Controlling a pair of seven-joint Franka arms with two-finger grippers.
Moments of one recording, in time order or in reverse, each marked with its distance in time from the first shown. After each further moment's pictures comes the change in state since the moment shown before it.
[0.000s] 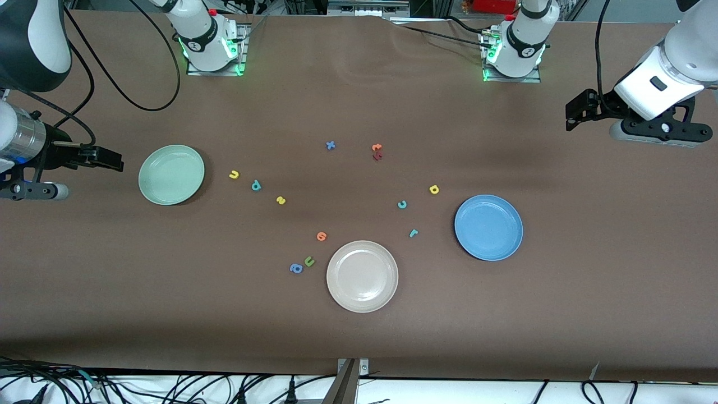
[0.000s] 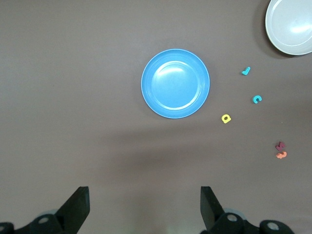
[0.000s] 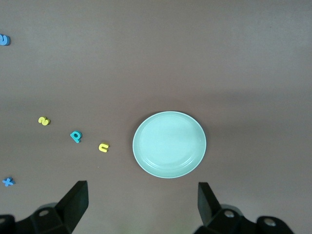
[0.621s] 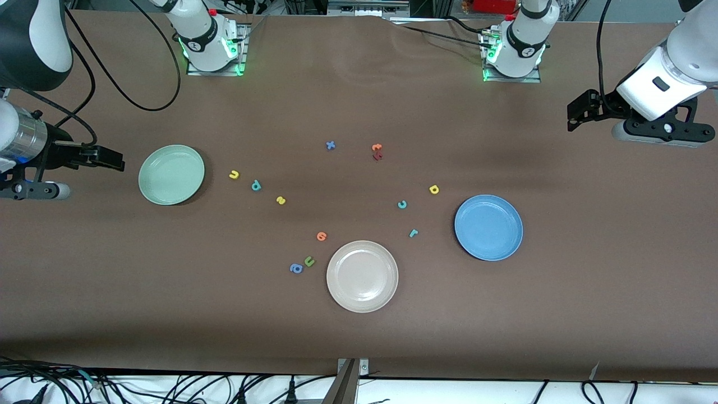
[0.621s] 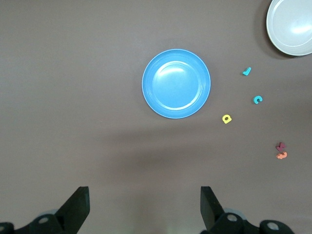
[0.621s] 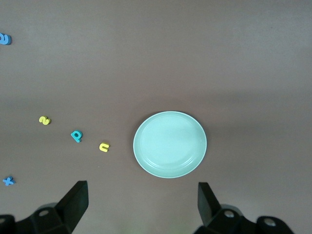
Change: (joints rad) left arm 0.002 0.000 0.000 0.000 0.000 0.000 0.000; right arm 0.000 0.000 0.002 0.000 0.000 -0.001 -0.001
